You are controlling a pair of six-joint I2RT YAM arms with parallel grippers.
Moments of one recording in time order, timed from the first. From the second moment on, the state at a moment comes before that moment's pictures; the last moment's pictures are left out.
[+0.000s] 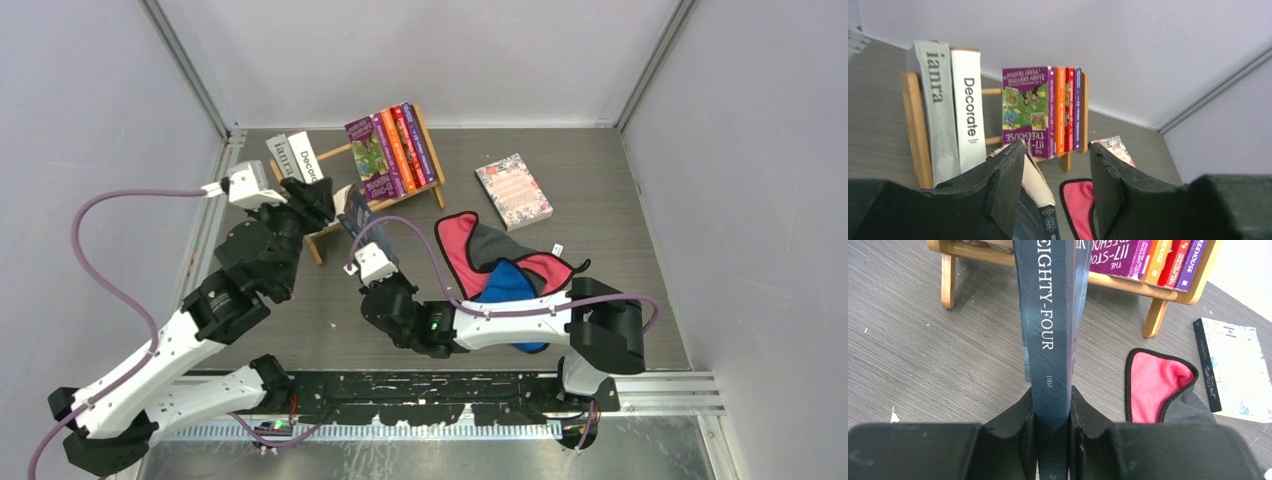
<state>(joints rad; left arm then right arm) -0.89 0.82 1.03 -0.15 -0.83 -0.44 1.37 1.63 1.02 0.18 0.96 0.08</state>
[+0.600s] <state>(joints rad) -0.89 0.67 1.02 -0.13 -0.93 -0.36 1.23 1.58 1.11 0.17 0.87 0.02</state>
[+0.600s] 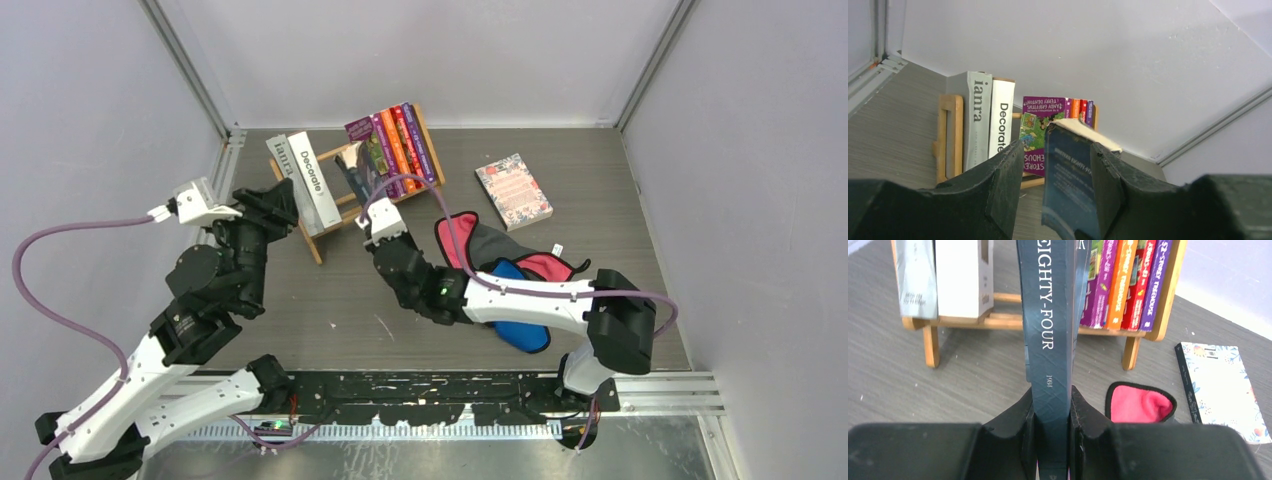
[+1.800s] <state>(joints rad) -0.89 0.54 0.87 -0.15 -0.97 -0.37 0.90 2.04 1.57 0.19 0.54 0.11</state>
